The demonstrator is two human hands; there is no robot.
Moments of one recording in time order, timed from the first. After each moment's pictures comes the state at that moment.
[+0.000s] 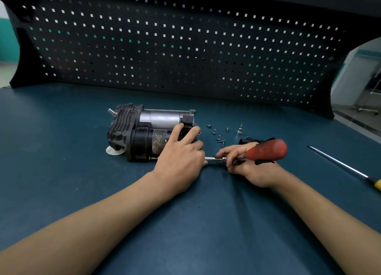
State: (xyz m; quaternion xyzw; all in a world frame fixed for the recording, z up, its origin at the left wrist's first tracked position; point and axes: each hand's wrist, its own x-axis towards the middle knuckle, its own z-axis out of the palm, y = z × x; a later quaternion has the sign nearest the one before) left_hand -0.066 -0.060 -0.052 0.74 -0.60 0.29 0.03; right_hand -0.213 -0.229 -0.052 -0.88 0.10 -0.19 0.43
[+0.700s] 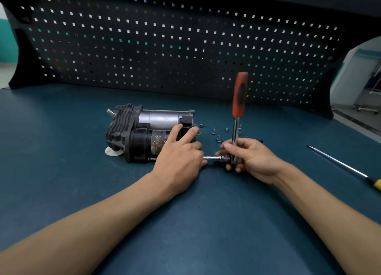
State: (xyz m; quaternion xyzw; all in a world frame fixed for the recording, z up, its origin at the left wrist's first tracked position) left_hand -0.066 -0.061 -0.052 0.75 -0.60 0.27 0.05; right_hand -0.200 -0.227 -0.041 -0.73 0.21 -0.16 0.63
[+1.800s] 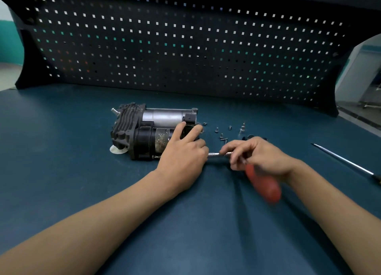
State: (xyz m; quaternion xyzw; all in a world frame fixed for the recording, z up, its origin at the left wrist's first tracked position) left_hand -0.070 -0.058 -0.053 0.74 -0.59 0.32 0.05; right_hand -0.213 -0.234 -0.037 -0.83 0.08 -0.10 0.54
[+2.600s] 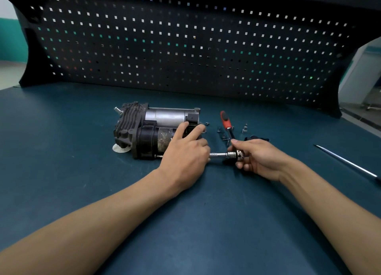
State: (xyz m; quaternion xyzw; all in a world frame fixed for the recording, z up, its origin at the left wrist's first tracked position) left_hand -0.068 -0.059 -0.051 0.74 -0.59 0.30 0.09; right_hand -0.197 -0.232 -0.036 -0.69 0.30 -0.10 0.65
